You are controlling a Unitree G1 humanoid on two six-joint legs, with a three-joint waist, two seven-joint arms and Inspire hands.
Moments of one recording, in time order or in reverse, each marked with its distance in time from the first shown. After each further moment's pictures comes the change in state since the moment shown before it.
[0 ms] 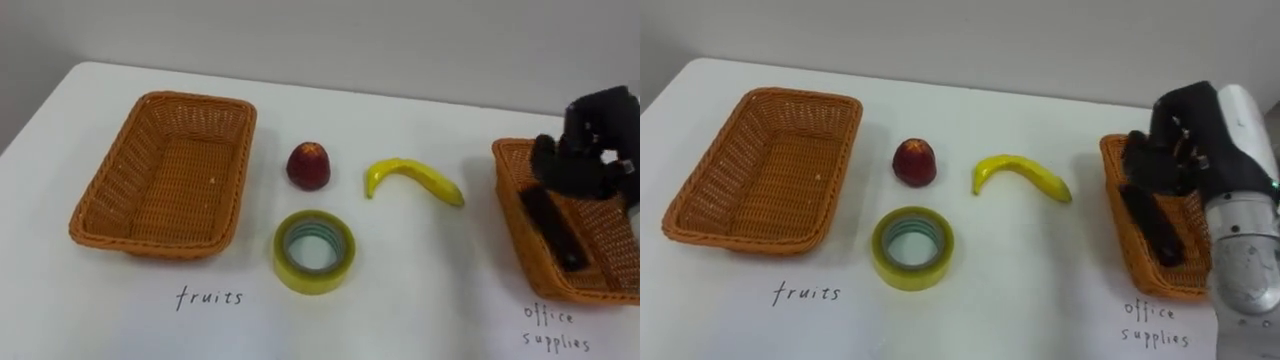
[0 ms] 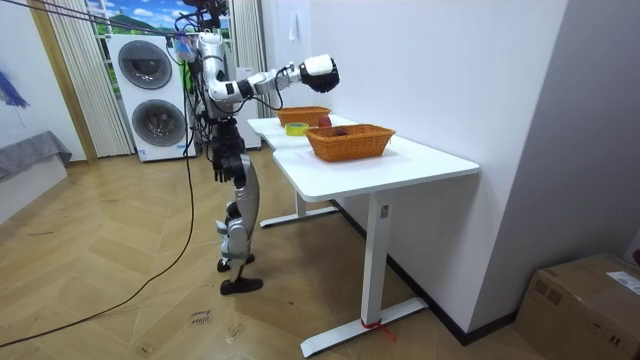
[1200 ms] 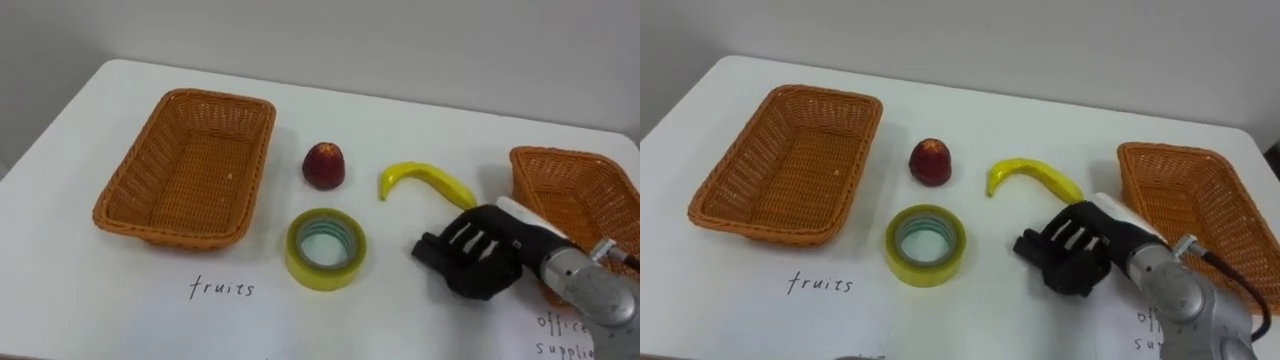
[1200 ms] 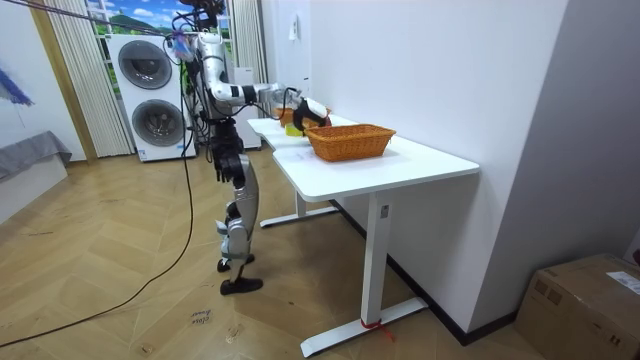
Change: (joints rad) left arm -0.052 0.002 -0.093 -0.019 -0.001 0.045 -0.002; right arm 0.002 -0.018 0.260 0.078 -0.205 0.127 0.545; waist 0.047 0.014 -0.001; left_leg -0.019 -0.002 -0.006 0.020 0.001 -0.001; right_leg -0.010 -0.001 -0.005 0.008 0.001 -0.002
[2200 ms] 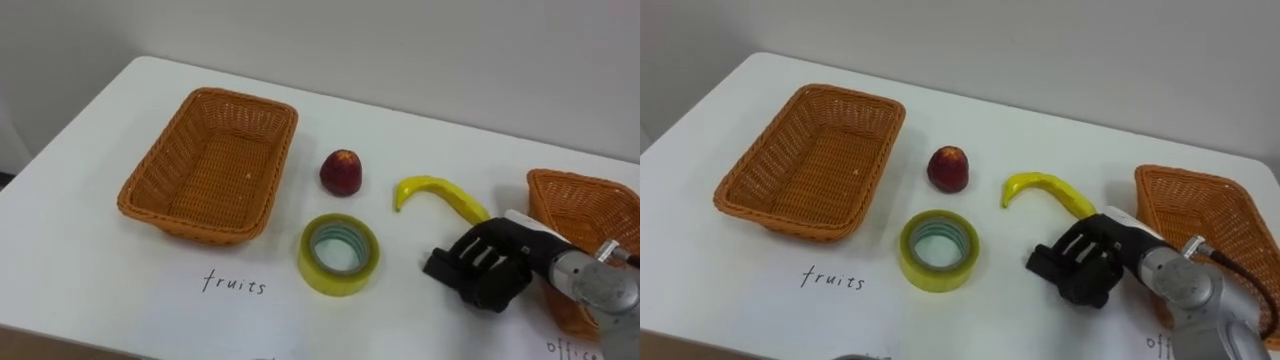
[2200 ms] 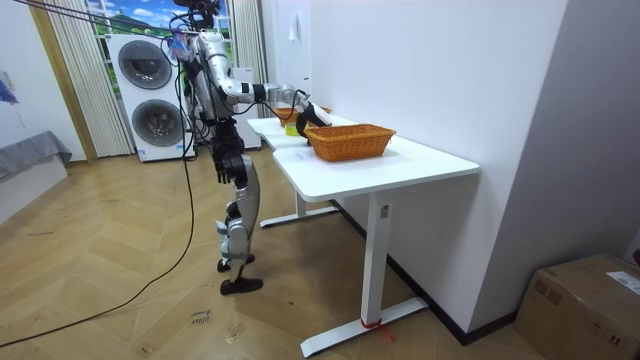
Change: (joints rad) left arm -0.060 0.049 0.014 -0.008 0.009 0.042 -0.062; right arm -0.065 -0.025 0.036 0.241 0.015 0.031 0.129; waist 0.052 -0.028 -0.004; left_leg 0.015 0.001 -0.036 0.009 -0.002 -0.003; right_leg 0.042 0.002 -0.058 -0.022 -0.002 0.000
